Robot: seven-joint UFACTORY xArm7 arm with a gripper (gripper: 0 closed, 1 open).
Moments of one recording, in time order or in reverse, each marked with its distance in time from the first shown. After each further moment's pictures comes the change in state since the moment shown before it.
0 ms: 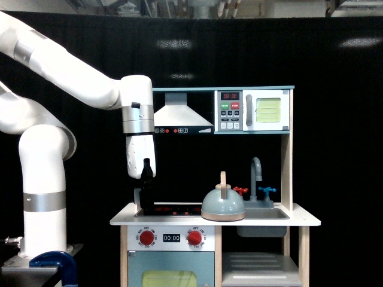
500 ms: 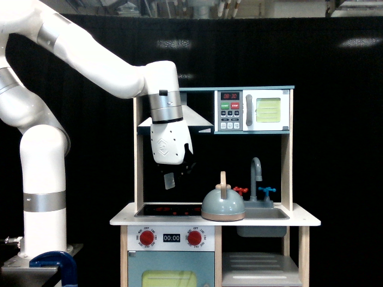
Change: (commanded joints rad) arm 0.209 0.241 -0.192 0.234 0.111 -0.097 -0.440
